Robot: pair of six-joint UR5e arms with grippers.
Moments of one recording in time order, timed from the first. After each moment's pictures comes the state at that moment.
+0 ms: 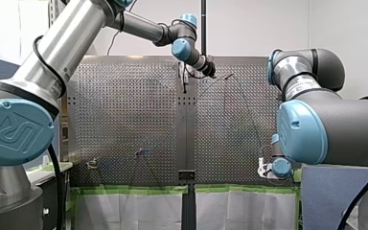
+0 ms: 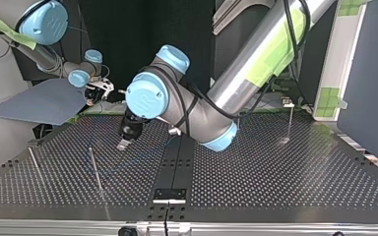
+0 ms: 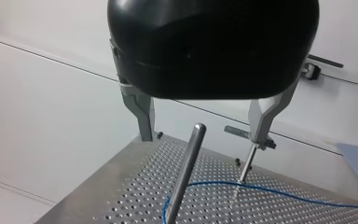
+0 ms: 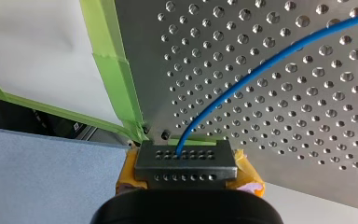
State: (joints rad) left arm -0.65 -2.08 -1.01 -3.33 -1.57 -1.85; right arm 1.66 -0.48 1.42 -0.57 1.68 1.53
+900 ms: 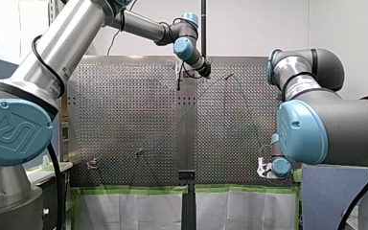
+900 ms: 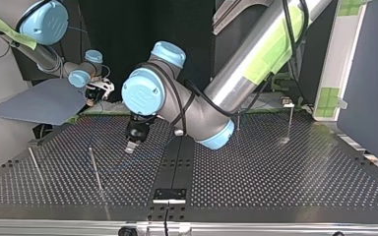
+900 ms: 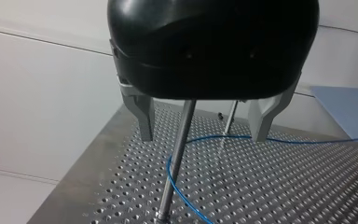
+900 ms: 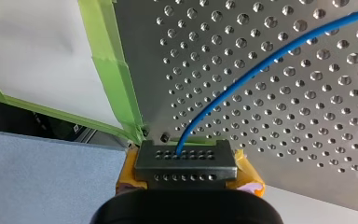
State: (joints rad) left arm -0.66 -2.08 -1.01 -3.35 -1.74 -1.69; right arm 1.67 -0.48 1.42 -0.57 1.68 1.53
